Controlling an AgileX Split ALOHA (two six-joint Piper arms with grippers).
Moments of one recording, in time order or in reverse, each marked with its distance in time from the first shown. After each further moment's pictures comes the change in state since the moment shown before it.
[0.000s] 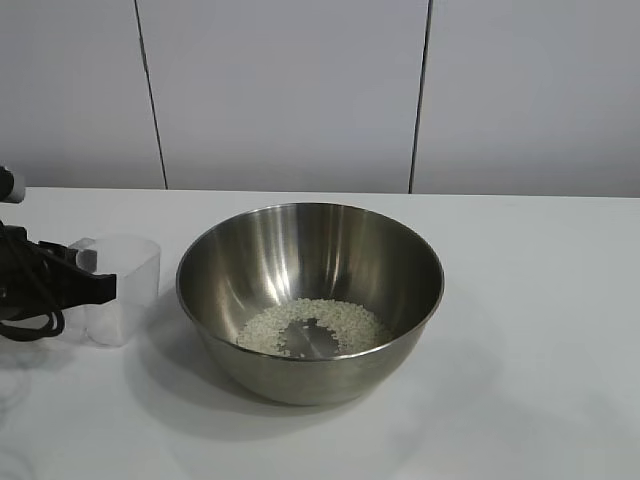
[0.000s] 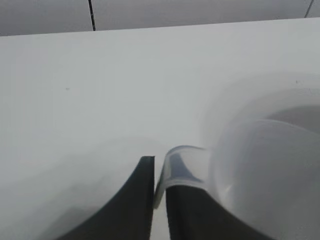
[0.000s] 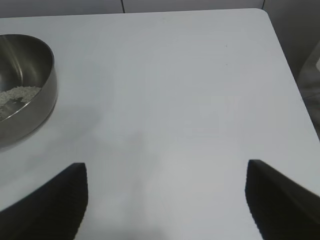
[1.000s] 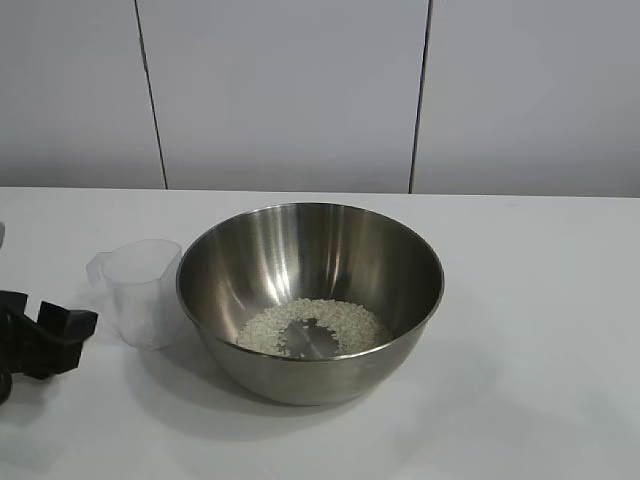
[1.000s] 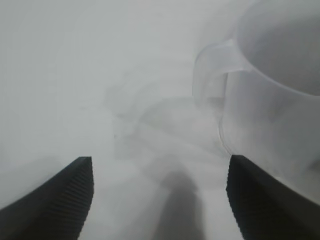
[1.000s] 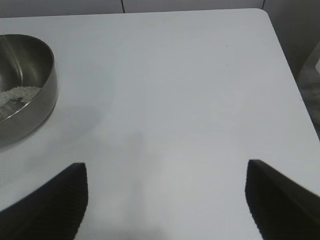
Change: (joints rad) left arm 0.001 -0.376 0.137 -0.100 0.337 0.301; right arm 0.000 0.000 0.000 0.000 0.000 0.000
